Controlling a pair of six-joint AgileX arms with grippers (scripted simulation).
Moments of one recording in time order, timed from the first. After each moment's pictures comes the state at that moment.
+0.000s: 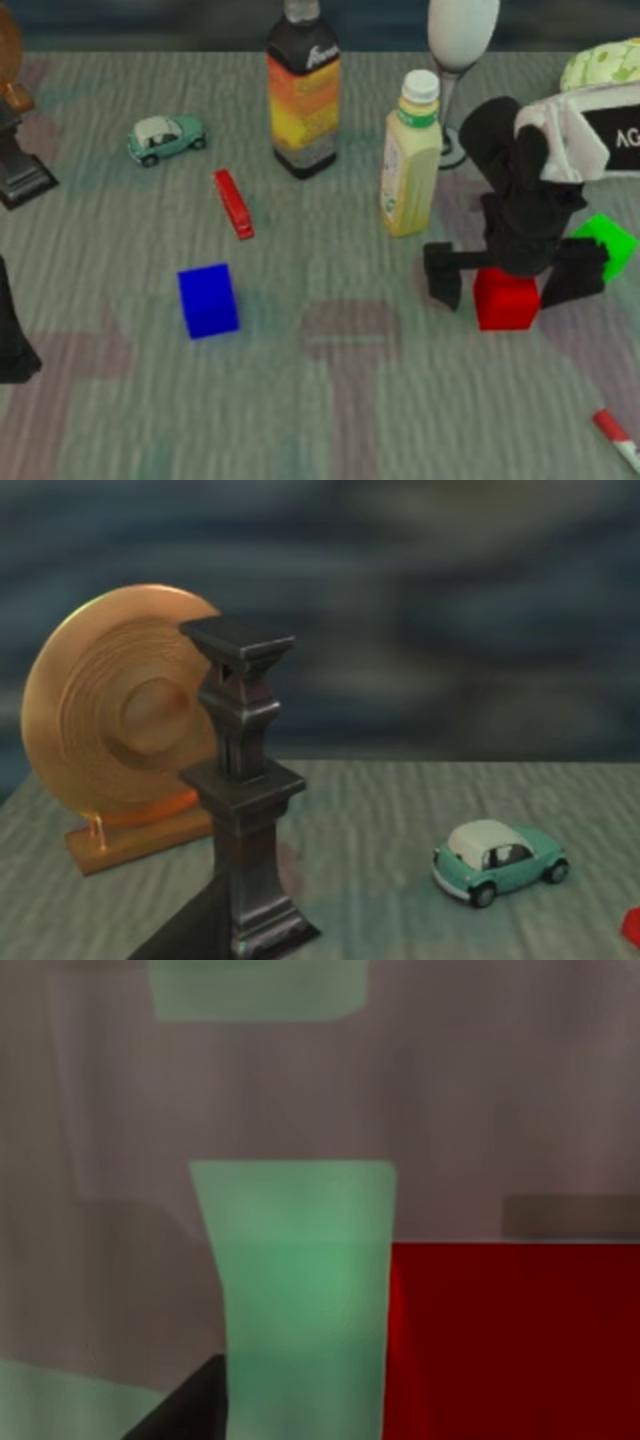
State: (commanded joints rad) left arm 0.00 0.00 0.00 0.00 0.00 0.00; right arm 0.40 2.18 1.35 -0.75 0.00 0.37
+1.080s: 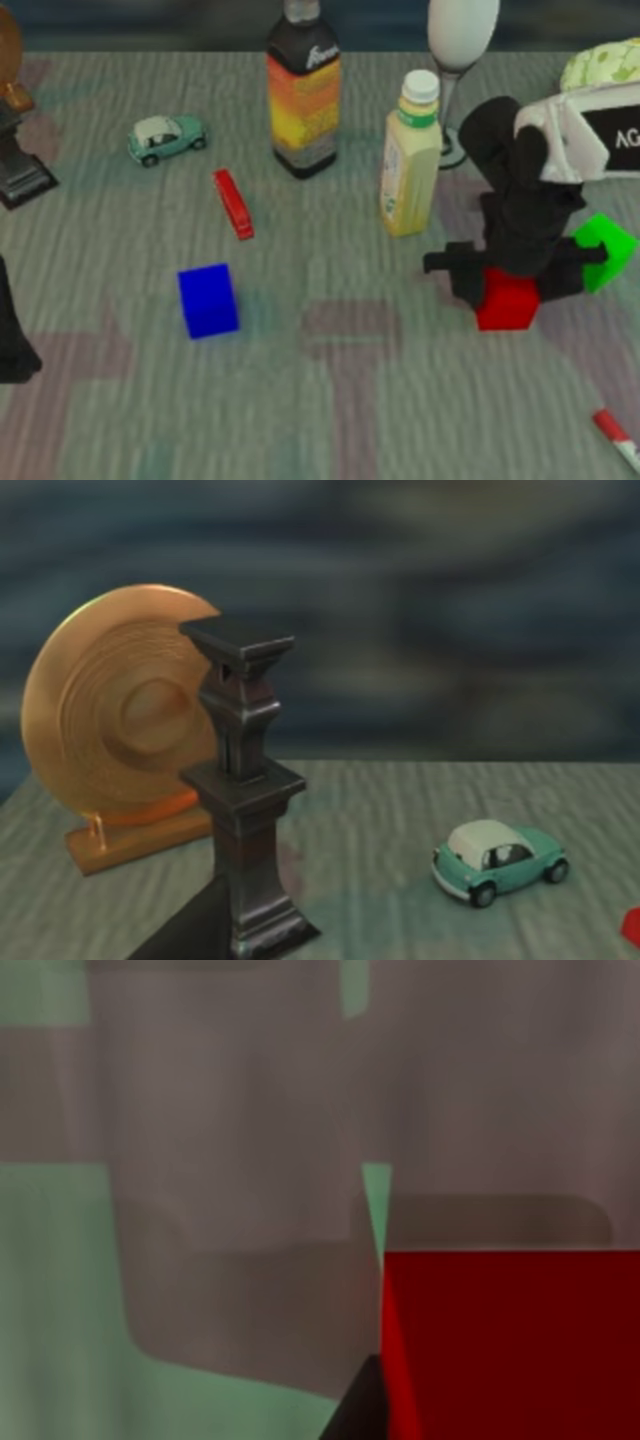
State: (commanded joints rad) left arm 0.00 0.00 0.00 0.00 0.00 0.00; right arm 0.40 2.18 1.35 -0.75 0.00 0.37
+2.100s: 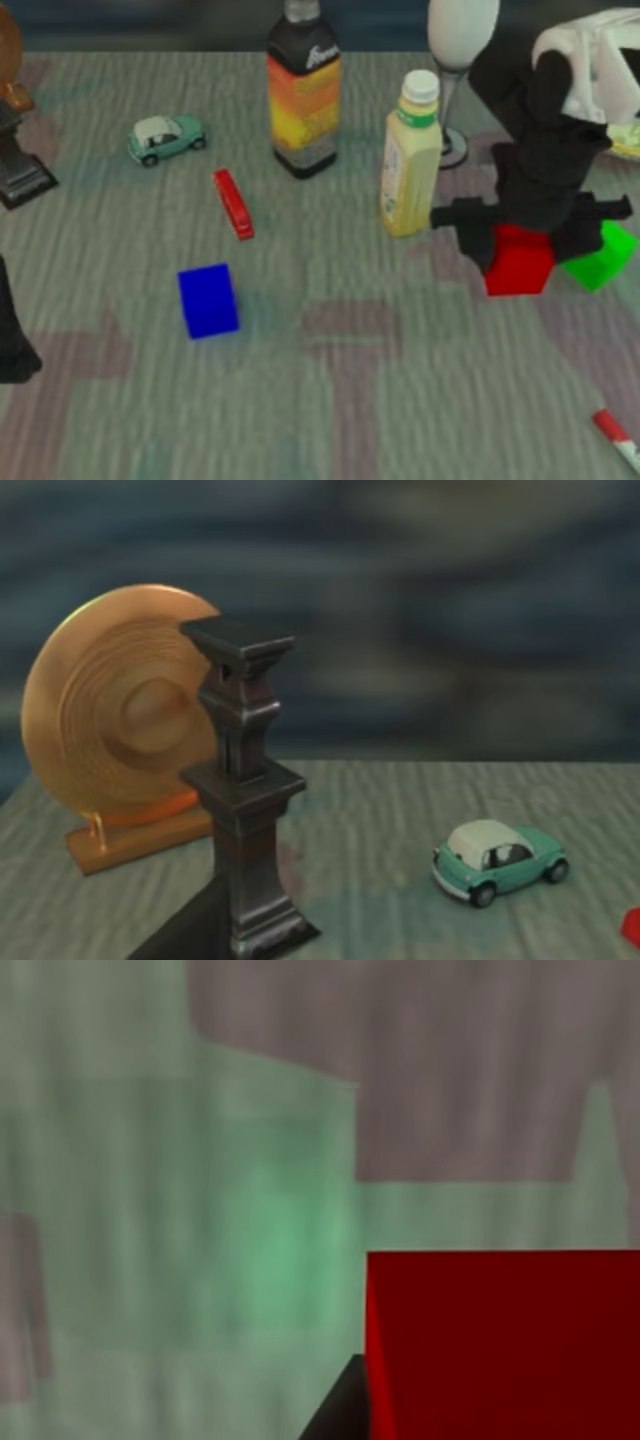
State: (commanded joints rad) left arm 0.00 0.00 0.00 0.00 0.00 0.00; right arm 0.40 2.04 1.49 -1.00 0.01 0.37
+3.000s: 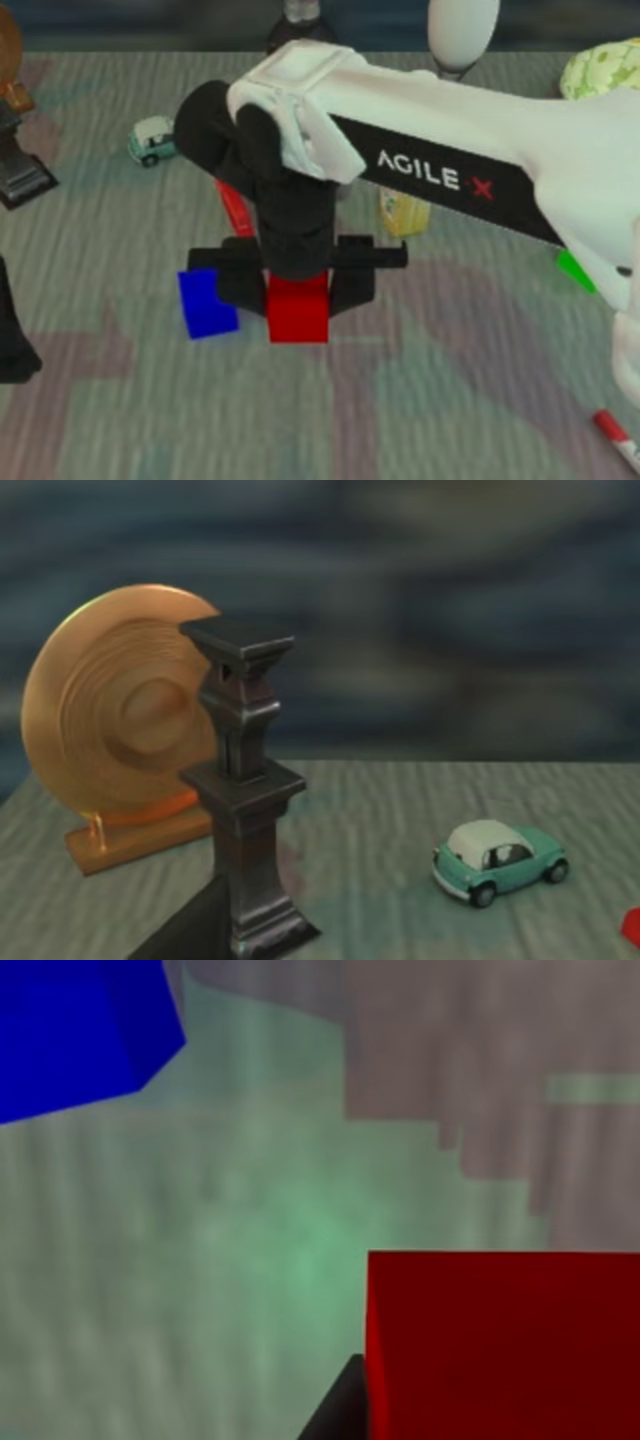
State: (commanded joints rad) left arm 0.00 0.00 0.00 0.00 0.00 0.00; right arm 0.86 2.34 2.04 -1.26 0.02 0.88
